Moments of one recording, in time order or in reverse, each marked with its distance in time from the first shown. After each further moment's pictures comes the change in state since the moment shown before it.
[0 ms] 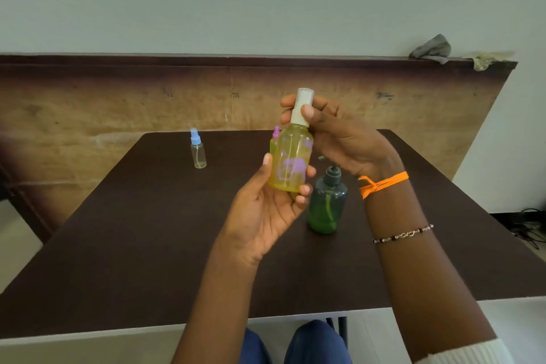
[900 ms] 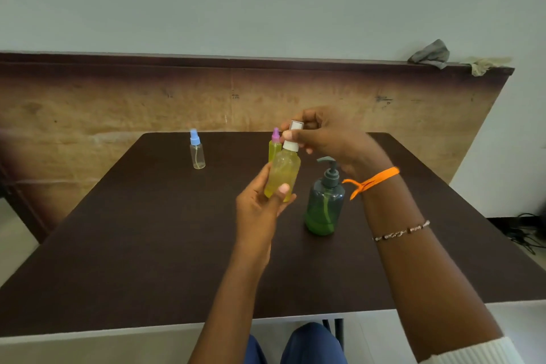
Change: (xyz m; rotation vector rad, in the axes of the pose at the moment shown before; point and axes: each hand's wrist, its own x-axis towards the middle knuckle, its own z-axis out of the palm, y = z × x) left_hand 0.009 -0.028 -0.028 0.572 0.400 0.380; right_hand 0.012 0.004 -0.002 -0.617 0.240 0.178
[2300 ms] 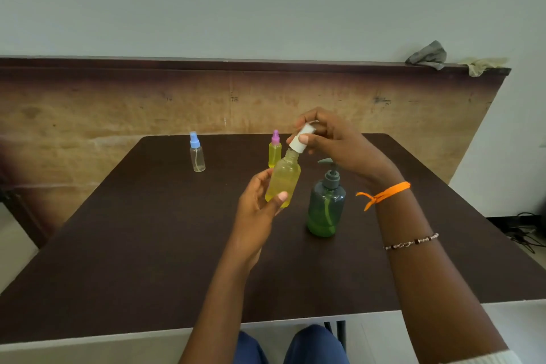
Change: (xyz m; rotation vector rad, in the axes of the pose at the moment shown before) left_hand 0.010 -0.006 -0.016 0.194 -0.119 0.014; right_hand -0.005 0.022 -0.012 -0.013 -0.050 -0.207
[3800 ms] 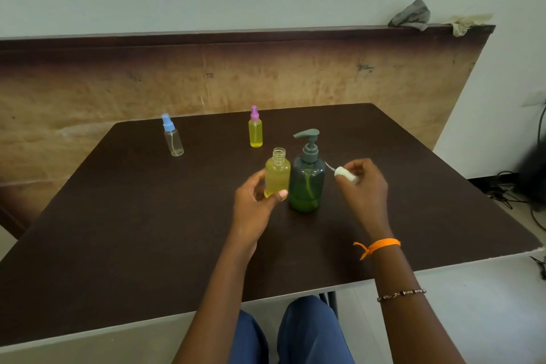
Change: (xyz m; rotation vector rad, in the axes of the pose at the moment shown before) left_hand 0.005 -0.049 0.016 0.184 0.037 -0.089; right_hand -0.100 0.105 0.014 -0.251 0.814 0.444
